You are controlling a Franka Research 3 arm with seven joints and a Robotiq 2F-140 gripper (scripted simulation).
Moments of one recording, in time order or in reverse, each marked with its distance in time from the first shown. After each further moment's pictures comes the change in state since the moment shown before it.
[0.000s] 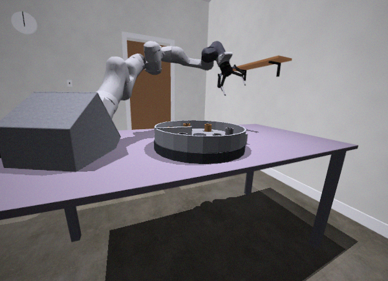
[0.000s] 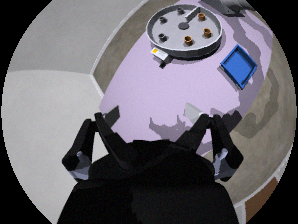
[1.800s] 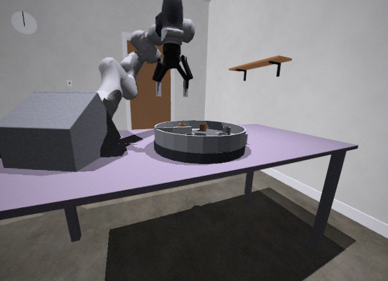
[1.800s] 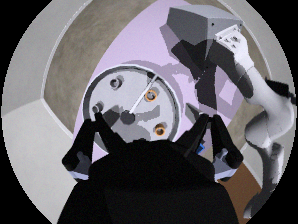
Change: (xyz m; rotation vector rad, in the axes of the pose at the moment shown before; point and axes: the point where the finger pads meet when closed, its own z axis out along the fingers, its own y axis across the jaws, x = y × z) arm 0.509 0.206 0.091 -0.494 -0.199 0.058
